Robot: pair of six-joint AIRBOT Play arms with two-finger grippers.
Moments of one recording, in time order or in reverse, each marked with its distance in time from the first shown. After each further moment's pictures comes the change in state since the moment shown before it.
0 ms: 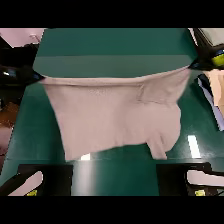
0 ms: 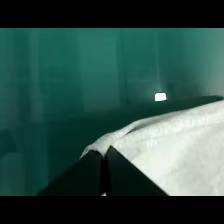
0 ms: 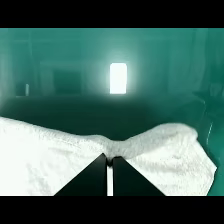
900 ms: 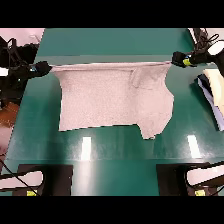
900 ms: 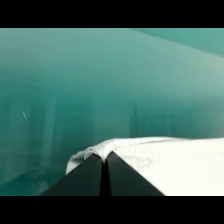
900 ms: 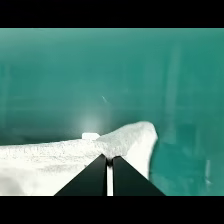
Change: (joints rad) left arm -0.021 -0.329 -0.011 -0.307 0.534 0.364; right arm 0.078 -0.220 -0.055 -0.094 -0.547 -0.079
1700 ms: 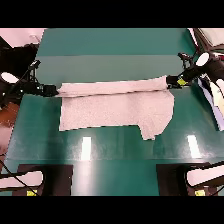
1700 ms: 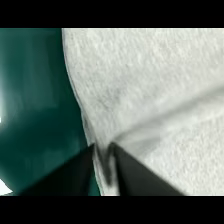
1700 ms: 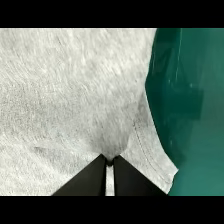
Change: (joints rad) left arm 0.000 -0.010 -0.064 0.357 -0.339 -0.110; right arm 0.037 0.002 -0.151 -0.137 0.274 0.035
